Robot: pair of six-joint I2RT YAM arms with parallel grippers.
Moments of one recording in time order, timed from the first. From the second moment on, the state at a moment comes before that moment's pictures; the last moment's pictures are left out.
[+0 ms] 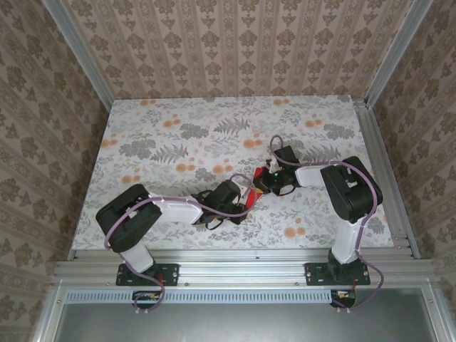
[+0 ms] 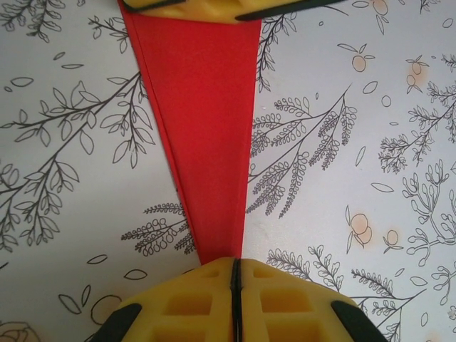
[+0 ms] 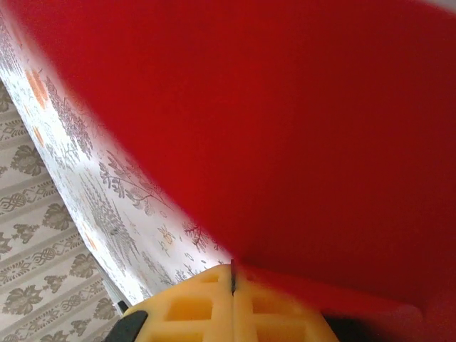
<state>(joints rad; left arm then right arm) -0.99 1.67 0.70 0.07 0.16 -0.47 0.34 1.89 0.91 -0.03 -0.66 0.87</state>
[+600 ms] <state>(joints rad) -0.99 1.66 0.70 0.04 0.14 -0.46 0.28 1.98 1.05 -0.12 -0.68 0.84</state>
